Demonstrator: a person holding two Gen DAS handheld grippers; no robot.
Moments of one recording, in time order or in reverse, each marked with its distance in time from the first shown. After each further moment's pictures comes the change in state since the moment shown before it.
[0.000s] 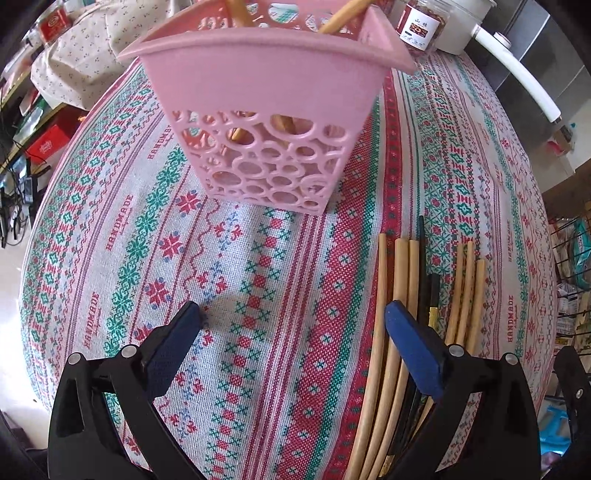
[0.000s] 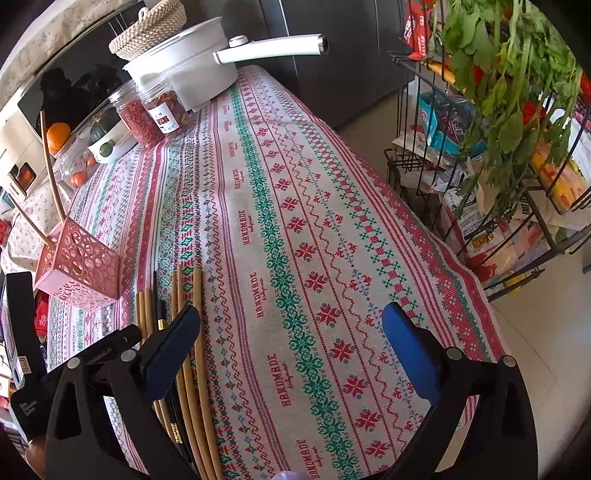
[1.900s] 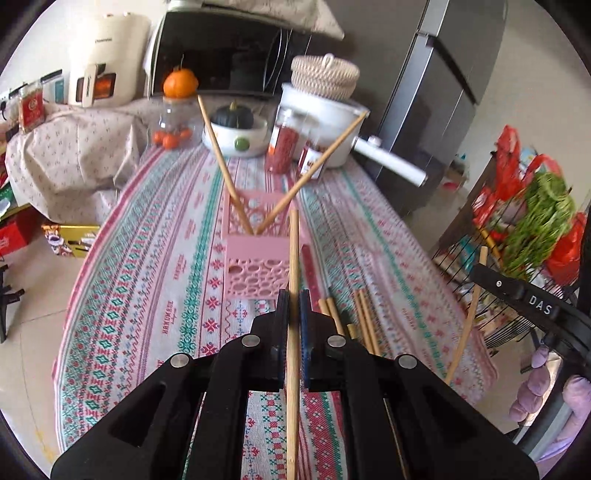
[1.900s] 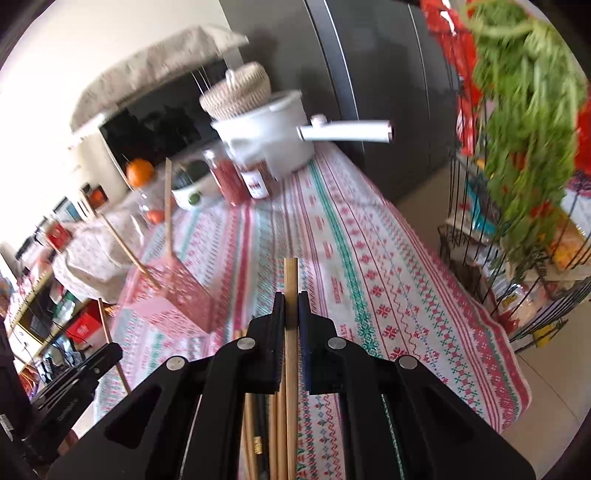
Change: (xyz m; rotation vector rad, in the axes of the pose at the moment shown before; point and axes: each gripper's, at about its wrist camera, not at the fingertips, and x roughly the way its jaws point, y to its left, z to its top) left arm -0.132 0.067 -0.056 0.196 -0.507 -0.365; right arm -0.079 0.045 -0.004 -0.092 -0.281 0.223
